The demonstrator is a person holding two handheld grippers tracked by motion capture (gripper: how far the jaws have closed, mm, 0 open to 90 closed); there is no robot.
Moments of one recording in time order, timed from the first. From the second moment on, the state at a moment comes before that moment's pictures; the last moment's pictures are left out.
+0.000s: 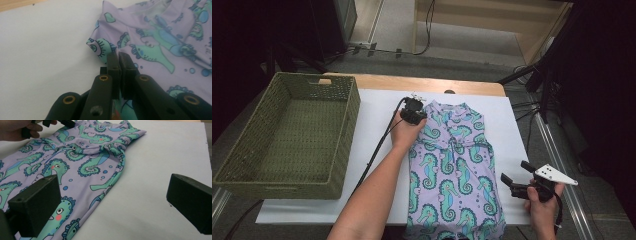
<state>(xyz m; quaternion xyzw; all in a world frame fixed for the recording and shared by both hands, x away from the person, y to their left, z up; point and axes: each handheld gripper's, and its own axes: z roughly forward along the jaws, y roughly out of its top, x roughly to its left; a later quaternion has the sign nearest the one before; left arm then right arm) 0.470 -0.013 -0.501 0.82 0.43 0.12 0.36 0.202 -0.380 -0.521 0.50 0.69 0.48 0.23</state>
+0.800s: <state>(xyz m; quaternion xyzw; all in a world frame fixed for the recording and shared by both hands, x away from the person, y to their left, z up) 0.456 -0.008 -0.472 0.81 0.40 0.10 0.43 0.205 -0.382 -0.519 0.51 0.68 0.47 0.23</state>
